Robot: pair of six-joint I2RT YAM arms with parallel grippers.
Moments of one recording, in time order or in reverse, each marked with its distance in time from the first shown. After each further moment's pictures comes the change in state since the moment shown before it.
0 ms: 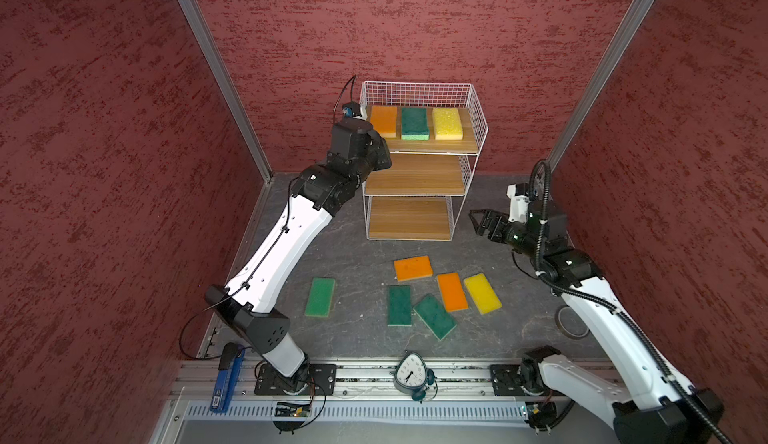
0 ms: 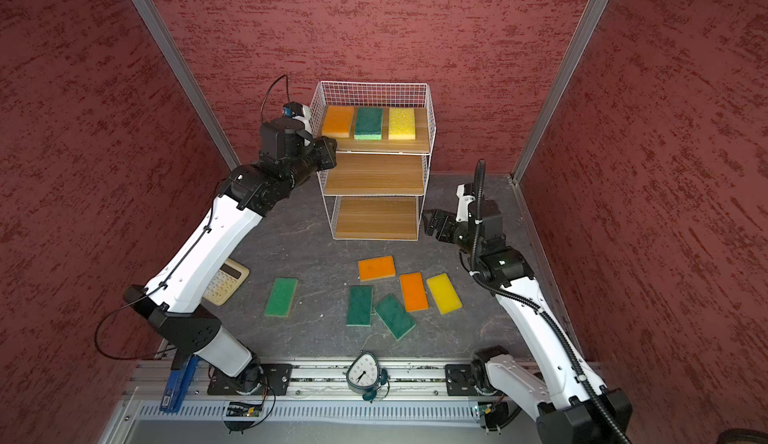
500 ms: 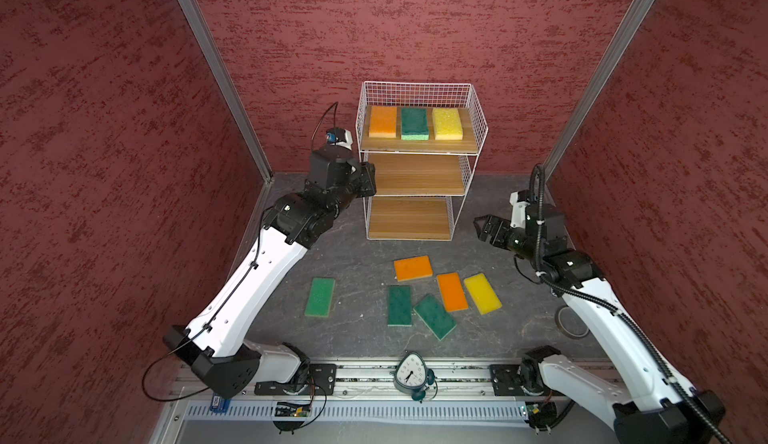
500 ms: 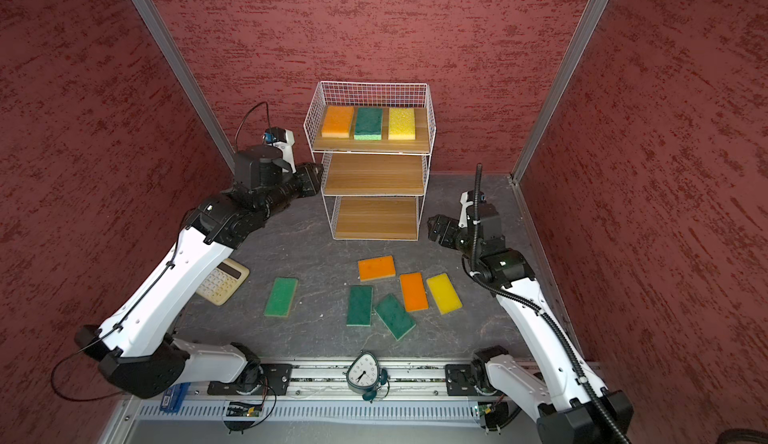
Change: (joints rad) left arm -0.014 -0.291 -0.348 -0.029 0.015 -0.012; right arm 0.000 -0.006 -0.007 -0.143 0.089 0.027
